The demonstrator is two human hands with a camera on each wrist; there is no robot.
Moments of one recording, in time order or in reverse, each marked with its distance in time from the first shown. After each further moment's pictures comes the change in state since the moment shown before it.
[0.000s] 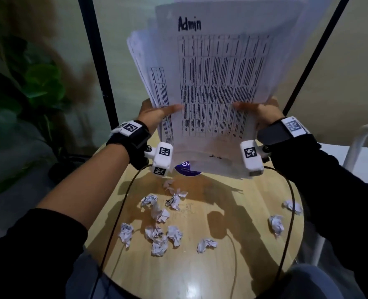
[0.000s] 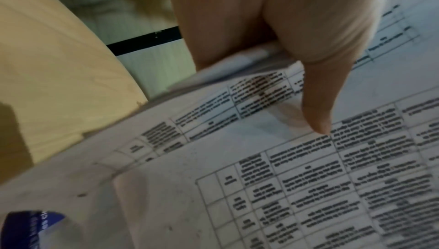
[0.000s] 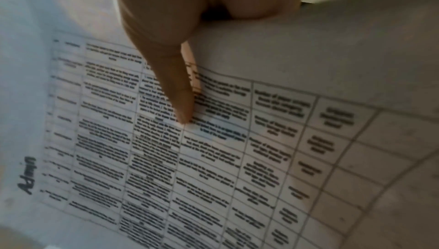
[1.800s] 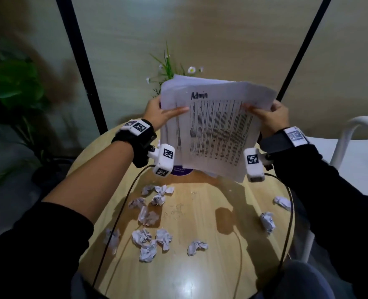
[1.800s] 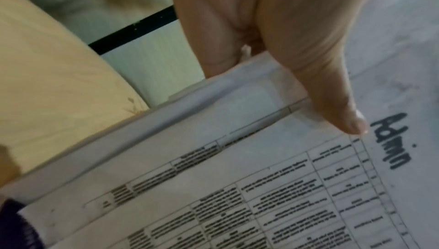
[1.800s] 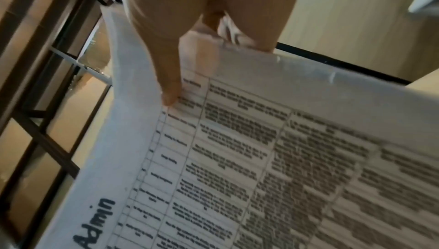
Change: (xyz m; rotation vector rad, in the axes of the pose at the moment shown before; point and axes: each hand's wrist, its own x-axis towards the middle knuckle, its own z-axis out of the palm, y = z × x) left_hand 0.013 -0.010 0.044 0.112 -0.220 0.185; right_hand 0.027 0.037 -0.055 -0.053 0.152 -0.147
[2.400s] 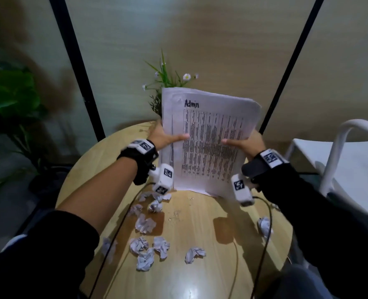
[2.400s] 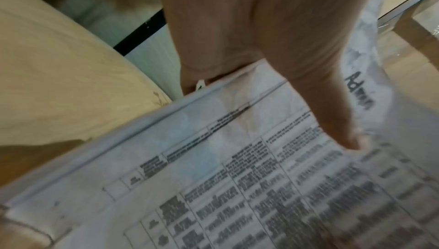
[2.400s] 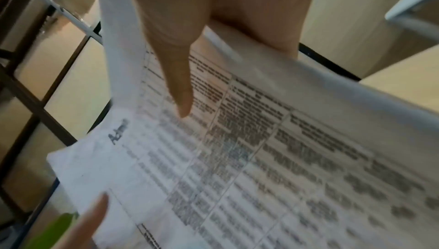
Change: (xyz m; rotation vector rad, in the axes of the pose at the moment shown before) left_hand 0.005 -0.048 0.011 0.128 -0.041 -0.157; right_hand -0.026 0.032 0.007 -0.202 -0.145 0.215
